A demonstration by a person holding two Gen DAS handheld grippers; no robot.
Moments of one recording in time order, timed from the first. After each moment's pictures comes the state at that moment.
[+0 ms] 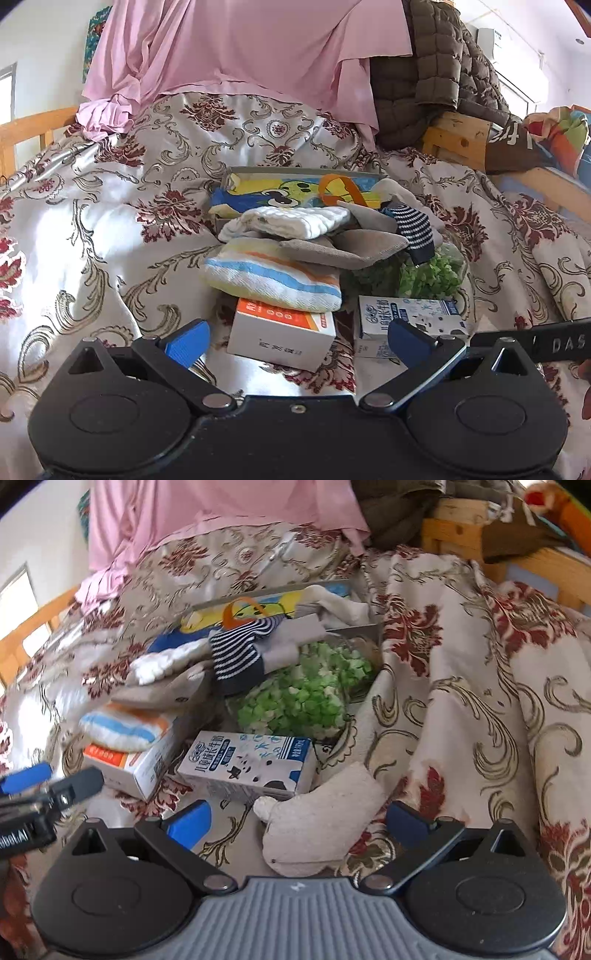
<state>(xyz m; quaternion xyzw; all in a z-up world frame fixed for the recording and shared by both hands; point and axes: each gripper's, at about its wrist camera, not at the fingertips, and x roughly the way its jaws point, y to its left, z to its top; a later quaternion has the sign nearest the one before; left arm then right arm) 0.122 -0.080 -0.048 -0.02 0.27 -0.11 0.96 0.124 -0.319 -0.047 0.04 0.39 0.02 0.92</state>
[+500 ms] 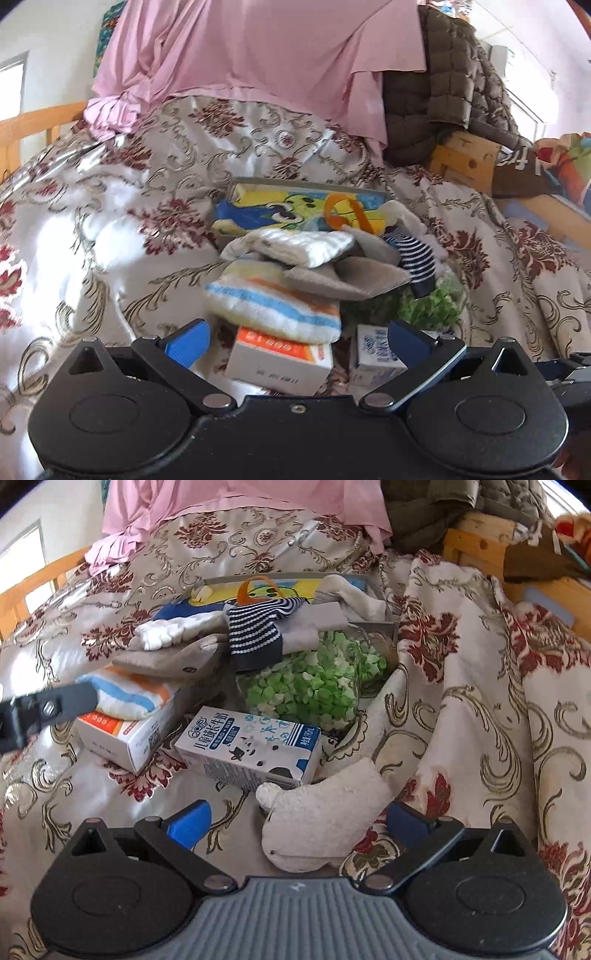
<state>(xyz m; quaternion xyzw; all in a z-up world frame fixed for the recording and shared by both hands) 0.133 -0.083 -0.029 -0.05 0.26 -0.11 0.96 0.127 -0.300 -0.054 -0.03 0.39 0.02 0.92</state>
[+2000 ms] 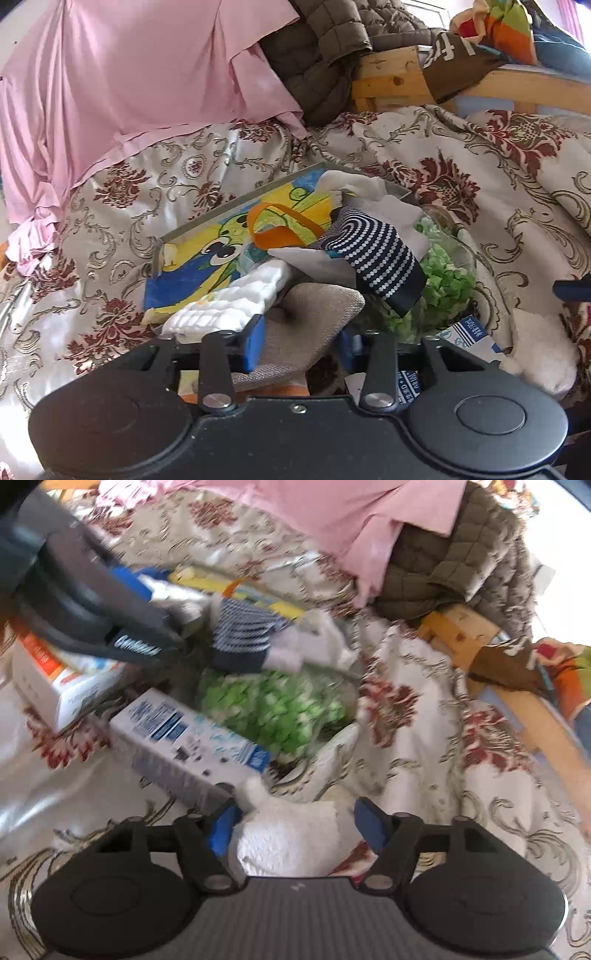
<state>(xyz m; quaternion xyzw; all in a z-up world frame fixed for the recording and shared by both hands) 0.212 -0.173 -0.039 0.19 0.25 -0.17 0.93 0.138 -0.274 -0.069 -0.21 0.32 -0.08 0.92</state>
